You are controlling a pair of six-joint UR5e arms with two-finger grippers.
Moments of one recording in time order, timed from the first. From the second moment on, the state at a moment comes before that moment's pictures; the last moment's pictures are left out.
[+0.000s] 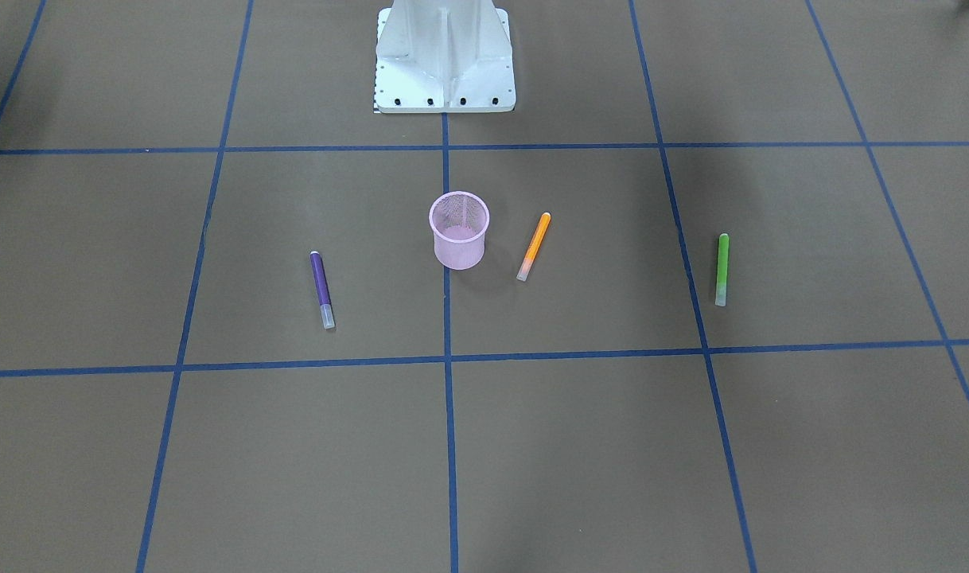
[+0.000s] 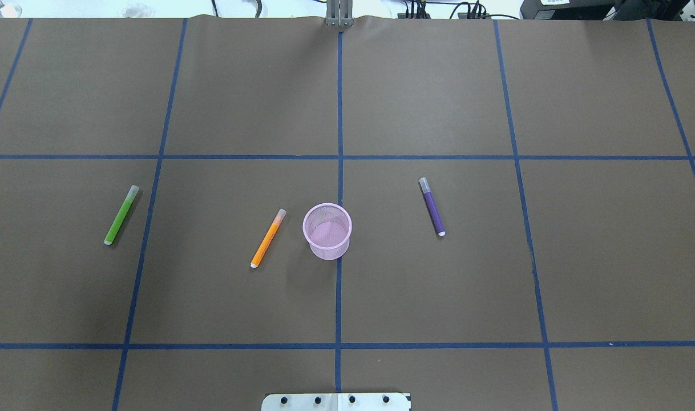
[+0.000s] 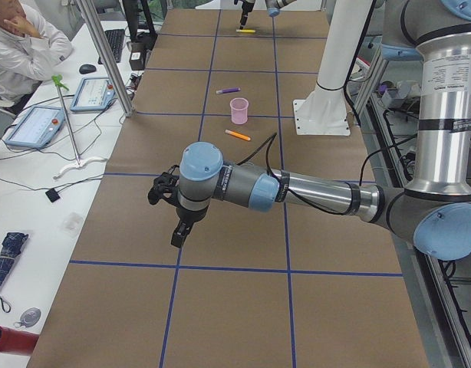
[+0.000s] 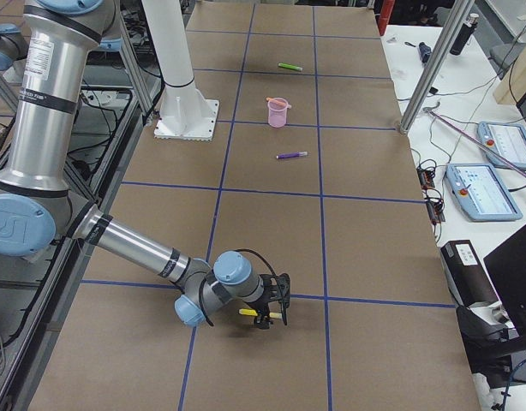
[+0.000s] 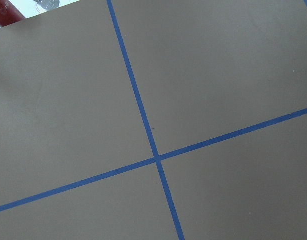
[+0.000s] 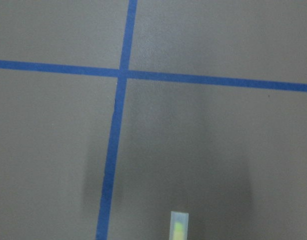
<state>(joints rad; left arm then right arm) -1.62 -1.54 -1.77 -1.70 -2.34 0.14 1.24 -1.82 1.25 -0.37 2.09 0.66</state>
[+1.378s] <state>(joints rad) -1.62 -1.54 -1.77 -1.70 -2.34 0.14 1.21 -1.82 1.22 -0.36 2.05 0.68</state>
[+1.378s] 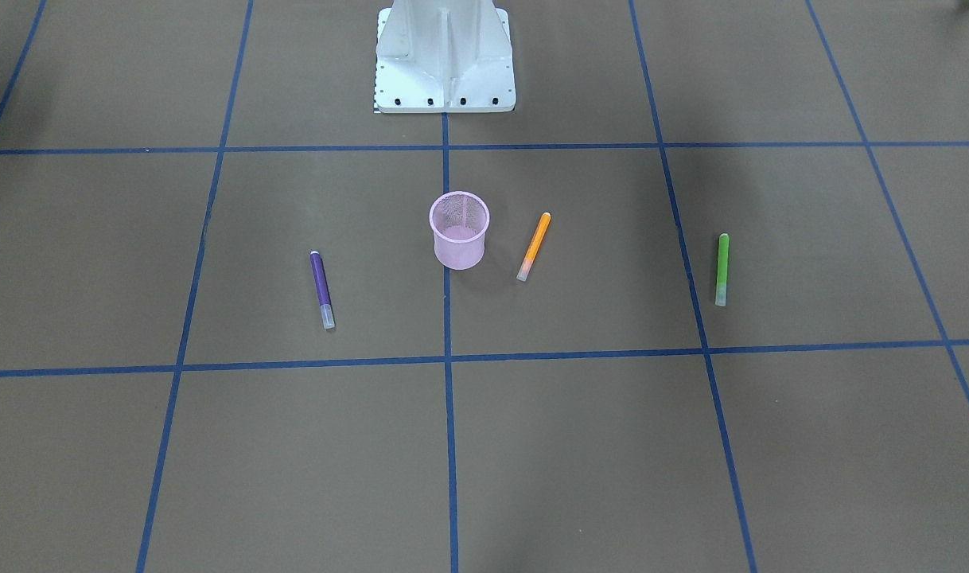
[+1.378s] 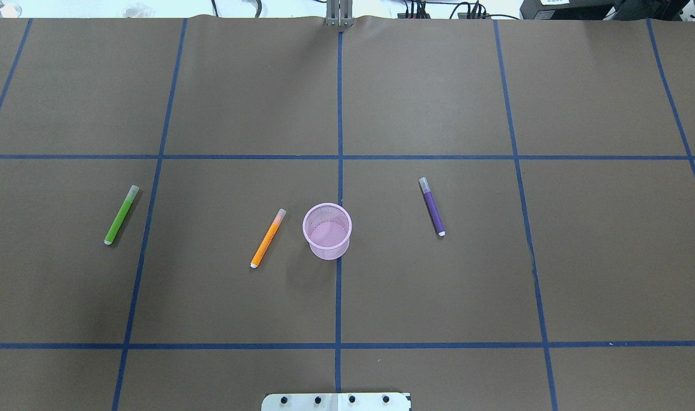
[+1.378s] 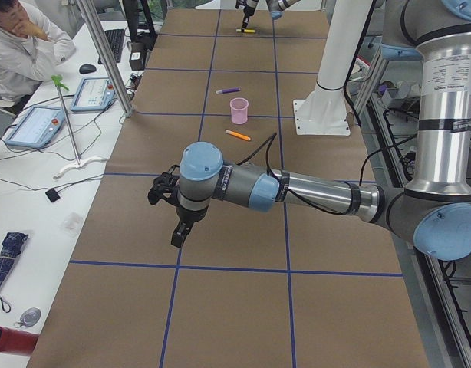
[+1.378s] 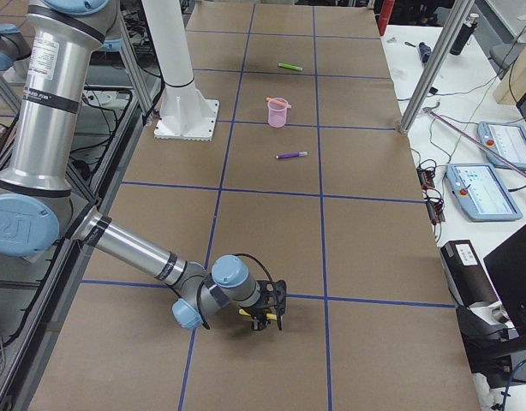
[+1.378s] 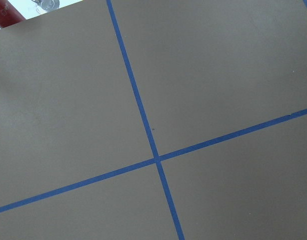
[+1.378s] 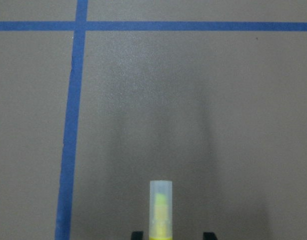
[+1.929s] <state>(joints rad) -1.62 -1.54 -1.78 -1.70 -2.34 0.14 1.21 -1.81 1.25 -0.34 2.06 0.67</state>
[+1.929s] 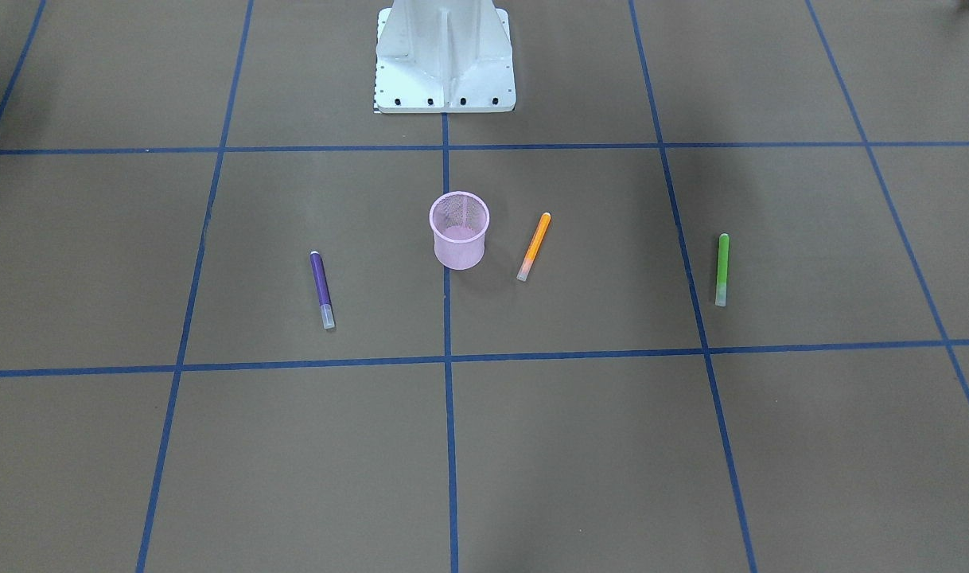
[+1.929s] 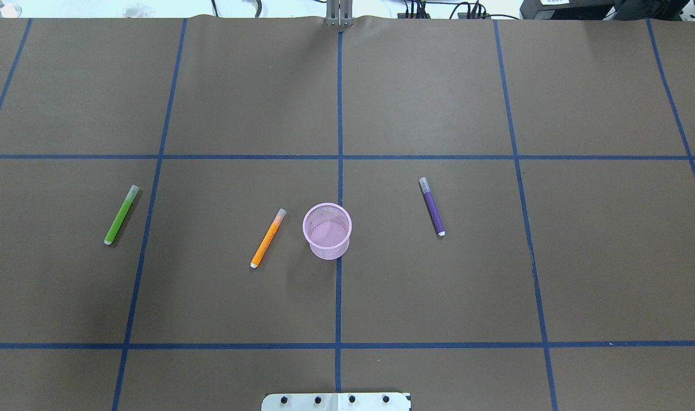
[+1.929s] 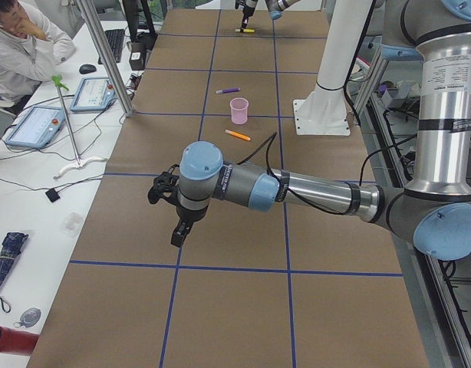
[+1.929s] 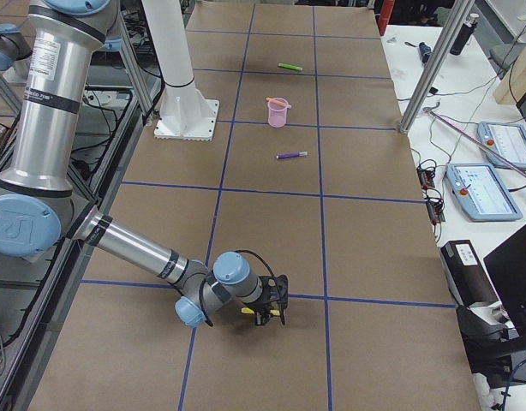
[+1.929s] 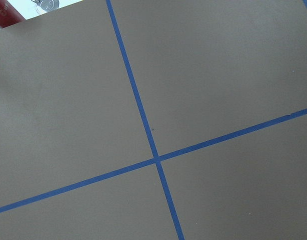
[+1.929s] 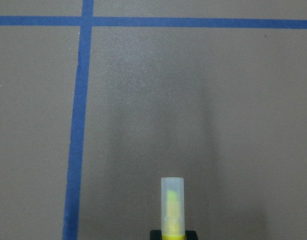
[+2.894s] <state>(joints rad) -1.62 -1.53 -1.78 -1.91 -2.40 0.13 1.08 -1.52 1.55 -0.20 2.12 0.72</state>
